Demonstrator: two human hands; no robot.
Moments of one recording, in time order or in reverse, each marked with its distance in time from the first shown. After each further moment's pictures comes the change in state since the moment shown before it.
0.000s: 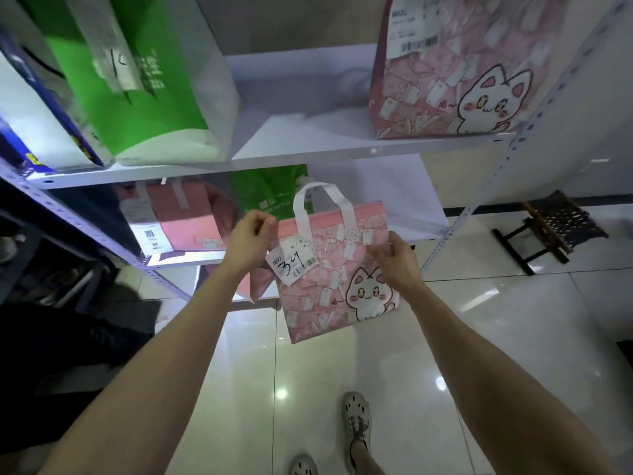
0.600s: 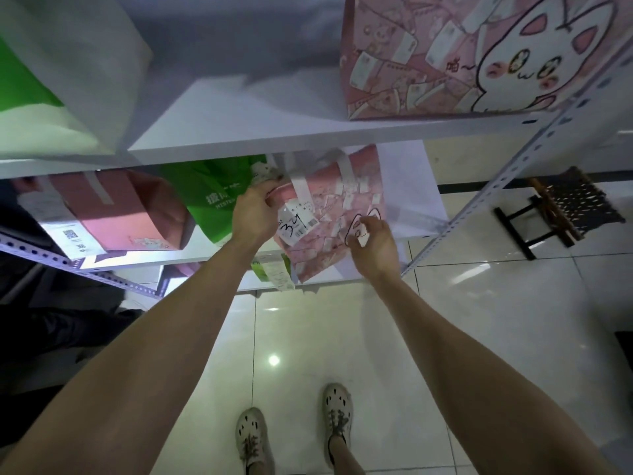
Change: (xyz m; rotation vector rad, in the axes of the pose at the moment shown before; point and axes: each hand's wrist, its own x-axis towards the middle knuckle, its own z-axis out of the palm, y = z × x) left_hand 0.122 0.013 0.126 0.382 0.027 0.123; right_hand 0.122 0.054 0.017 -0.339 0.064 -0.069
